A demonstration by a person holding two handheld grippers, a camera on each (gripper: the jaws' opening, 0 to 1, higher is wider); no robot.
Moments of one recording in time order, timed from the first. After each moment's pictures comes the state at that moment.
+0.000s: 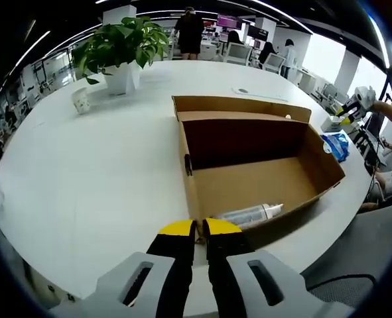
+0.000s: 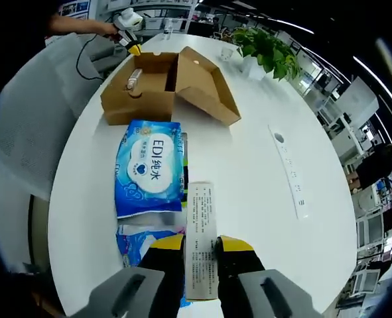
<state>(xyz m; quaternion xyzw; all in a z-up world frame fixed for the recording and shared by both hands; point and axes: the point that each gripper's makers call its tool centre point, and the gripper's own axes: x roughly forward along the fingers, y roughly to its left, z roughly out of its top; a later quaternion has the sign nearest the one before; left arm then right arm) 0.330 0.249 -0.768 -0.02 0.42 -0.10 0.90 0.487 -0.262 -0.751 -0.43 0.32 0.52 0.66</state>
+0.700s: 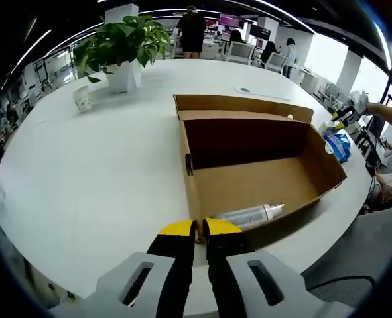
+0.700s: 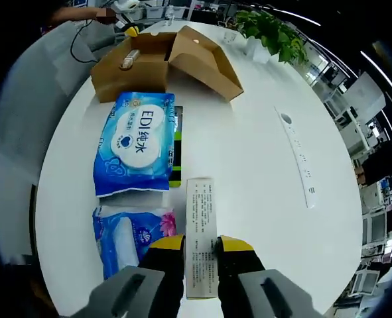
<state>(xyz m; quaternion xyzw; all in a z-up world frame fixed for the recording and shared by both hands) 0.332 0.249 -0.770 -0.02 0.43 -0.09 0.90 0.506 -0.276 -0.792 -0.45 0.35 0.52 0.64</state>
